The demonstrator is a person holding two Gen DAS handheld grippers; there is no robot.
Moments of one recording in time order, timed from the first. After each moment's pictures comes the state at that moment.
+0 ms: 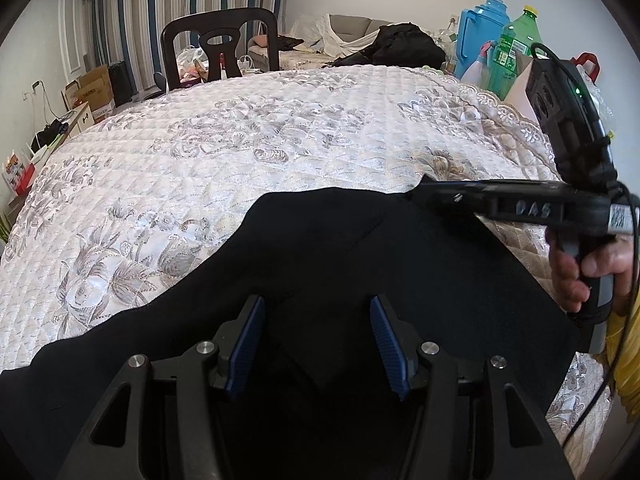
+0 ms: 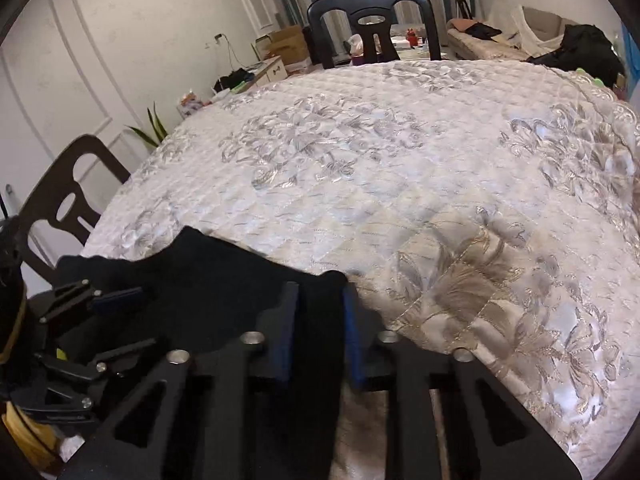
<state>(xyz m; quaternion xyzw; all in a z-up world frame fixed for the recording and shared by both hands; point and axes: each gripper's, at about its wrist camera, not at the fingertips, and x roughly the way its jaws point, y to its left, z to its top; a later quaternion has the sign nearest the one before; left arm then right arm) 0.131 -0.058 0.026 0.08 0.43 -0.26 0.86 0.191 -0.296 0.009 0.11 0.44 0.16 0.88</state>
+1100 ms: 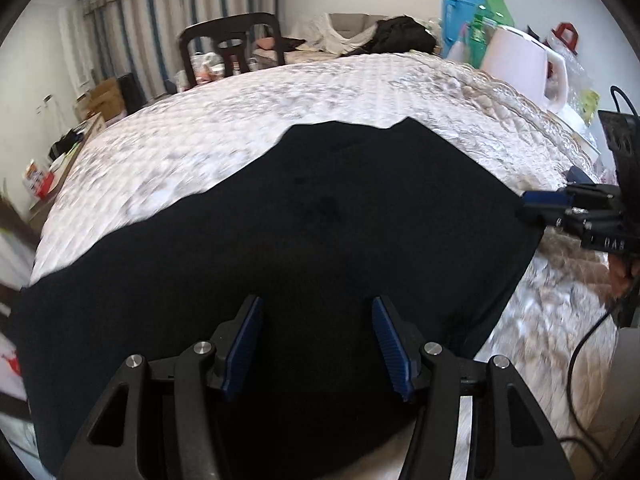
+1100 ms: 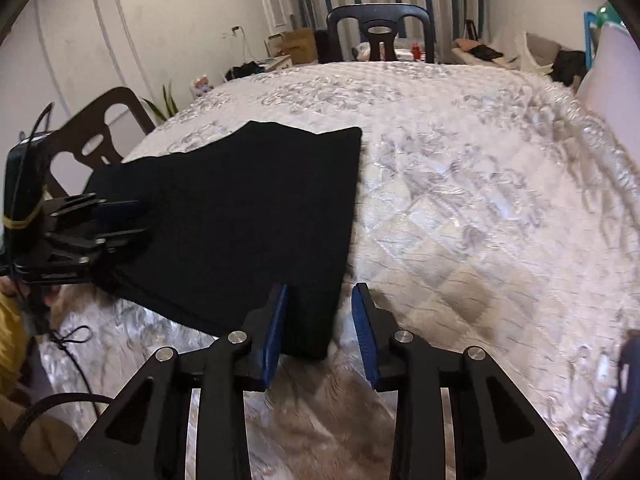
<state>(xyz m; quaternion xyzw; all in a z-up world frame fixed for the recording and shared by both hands) 0.040 0.000 0.026 0.11 0.42 -0.23 0.87 0.033 -0.298 0.015 0.01 0.42 0.13 0.90</state>
